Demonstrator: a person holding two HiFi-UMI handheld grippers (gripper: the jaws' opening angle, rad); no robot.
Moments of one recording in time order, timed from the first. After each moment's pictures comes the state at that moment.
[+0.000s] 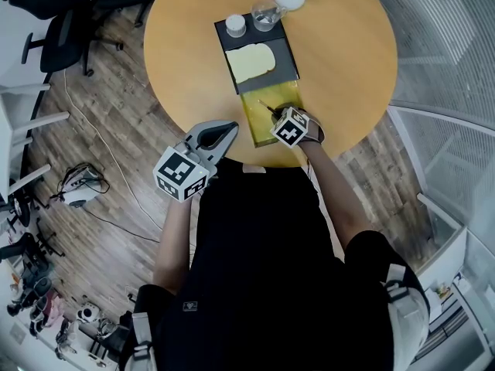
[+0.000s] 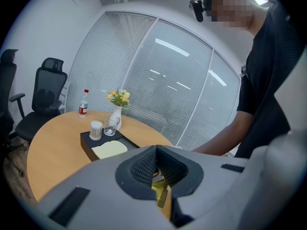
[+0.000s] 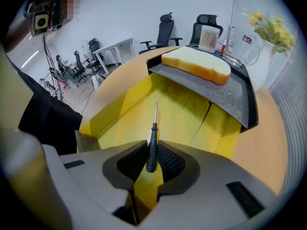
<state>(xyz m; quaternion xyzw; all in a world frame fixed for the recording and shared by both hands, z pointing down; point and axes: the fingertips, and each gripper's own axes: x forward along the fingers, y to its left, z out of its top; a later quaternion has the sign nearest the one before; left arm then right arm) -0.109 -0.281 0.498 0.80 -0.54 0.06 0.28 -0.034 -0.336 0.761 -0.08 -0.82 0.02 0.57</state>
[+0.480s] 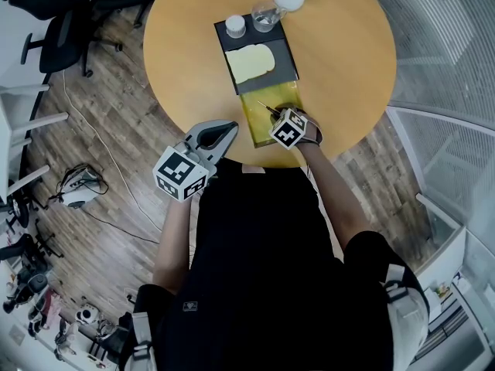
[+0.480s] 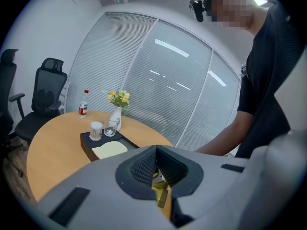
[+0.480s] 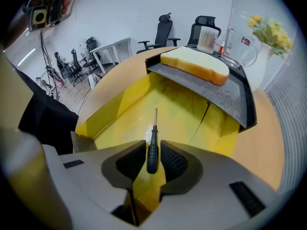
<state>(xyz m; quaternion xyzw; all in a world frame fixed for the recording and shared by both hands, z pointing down) -0.110 -0.282 0.498 0.80 -0.54 0.06 0.27 -0.034 -0.337 0.764 -0.06 -0.82 0.00 0.57</state>
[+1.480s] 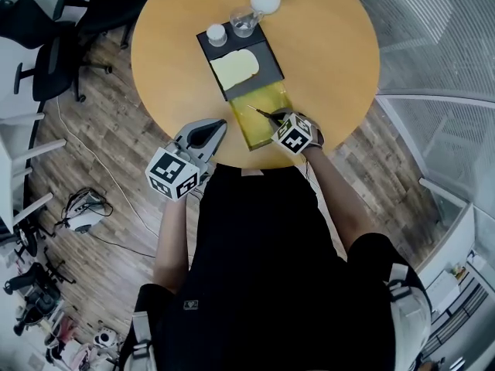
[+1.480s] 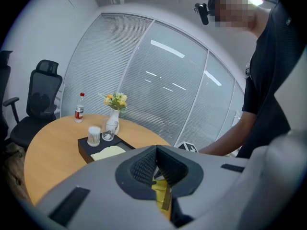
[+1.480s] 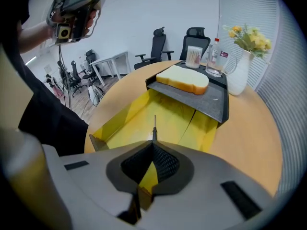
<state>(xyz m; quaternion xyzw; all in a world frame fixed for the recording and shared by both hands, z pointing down) -0.117 -0.289 0.492 0.81 -0.52 0.06 0.26 -0.014 -0.339 0.722 -0.03 -0.86 0.03 0.51</state>
